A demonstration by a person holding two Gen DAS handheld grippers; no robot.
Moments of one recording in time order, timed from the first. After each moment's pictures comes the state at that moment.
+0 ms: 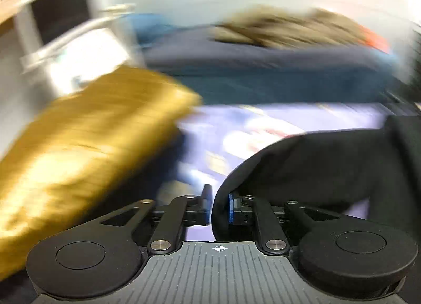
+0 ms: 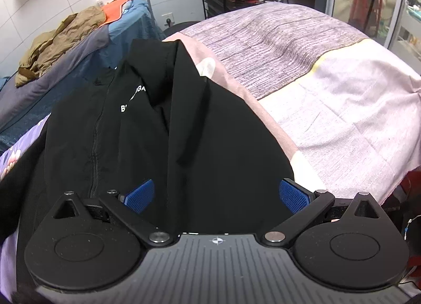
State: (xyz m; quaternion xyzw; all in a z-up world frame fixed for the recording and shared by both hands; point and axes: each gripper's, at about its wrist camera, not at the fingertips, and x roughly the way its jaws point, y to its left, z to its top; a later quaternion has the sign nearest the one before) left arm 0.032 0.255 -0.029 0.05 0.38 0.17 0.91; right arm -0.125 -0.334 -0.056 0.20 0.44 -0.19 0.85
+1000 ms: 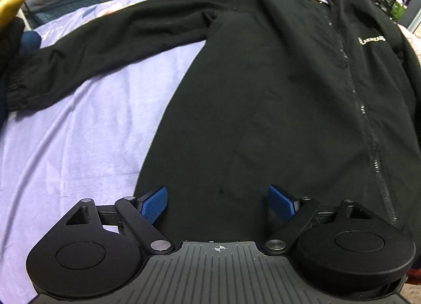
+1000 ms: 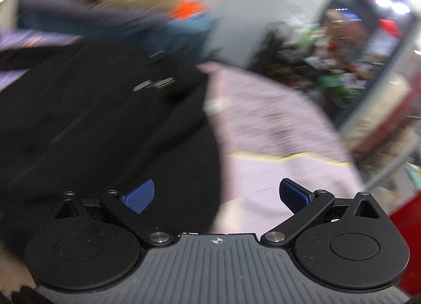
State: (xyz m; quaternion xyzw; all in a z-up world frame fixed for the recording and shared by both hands) left arm -0.067 0.116 -0.138 0.03 0.56 -0.10 0.82; right arm -0.195 -0.281 -0.044 -0.14 0.41 -0.08 0.90
